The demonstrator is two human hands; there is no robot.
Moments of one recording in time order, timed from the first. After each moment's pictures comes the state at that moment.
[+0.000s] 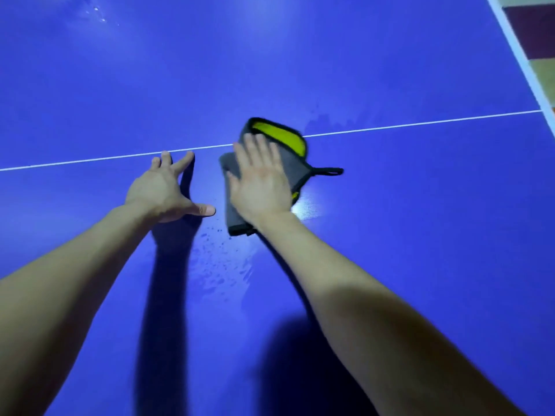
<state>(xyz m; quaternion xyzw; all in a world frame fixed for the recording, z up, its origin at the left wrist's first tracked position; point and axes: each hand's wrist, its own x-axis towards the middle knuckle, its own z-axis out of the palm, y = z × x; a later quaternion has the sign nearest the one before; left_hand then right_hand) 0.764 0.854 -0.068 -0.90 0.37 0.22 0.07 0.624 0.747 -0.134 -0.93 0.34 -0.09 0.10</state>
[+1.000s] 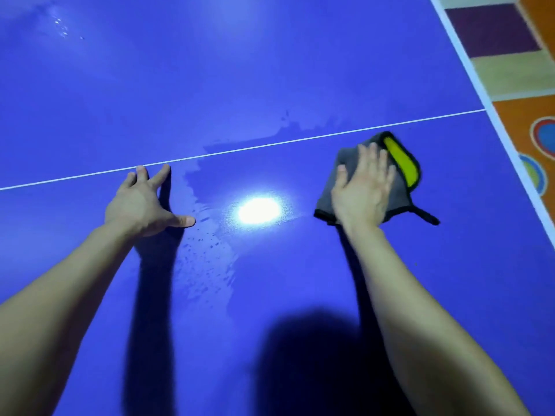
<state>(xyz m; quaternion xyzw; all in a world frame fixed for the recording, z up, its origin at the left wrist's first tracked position) 0.783 0.857 -0.098 -0.90 0.37 0.24 0.04 0.459 0.655 -0.129 -0.77 0.62 -0.13 0.09</state>
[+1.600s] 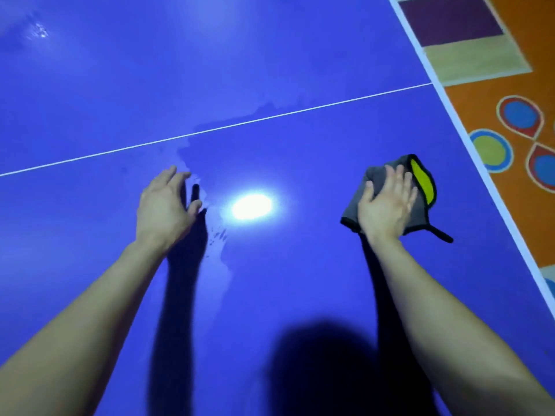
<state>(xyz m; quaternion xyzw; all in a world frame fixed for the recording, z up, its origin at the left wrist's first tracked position) 0.685 0.905 -0.081 -0.87 0.46 0.11 -0.09 0.317 0.710 -0.128 -0.71 0.69 -0.10 0.09</state>
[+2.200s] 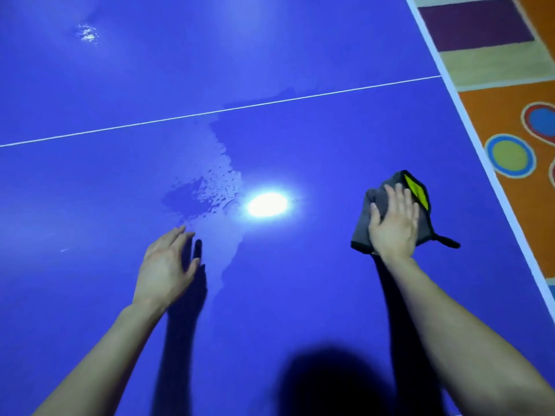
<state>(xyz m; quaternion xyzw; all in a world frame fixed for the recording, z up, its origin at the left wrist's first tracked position) 0.603 1.112 -0.072 -0.88 0.45 0.17 -0.06 0.239 0.791 -0.135 -0.78 0.62 -0.08 0.11</state>
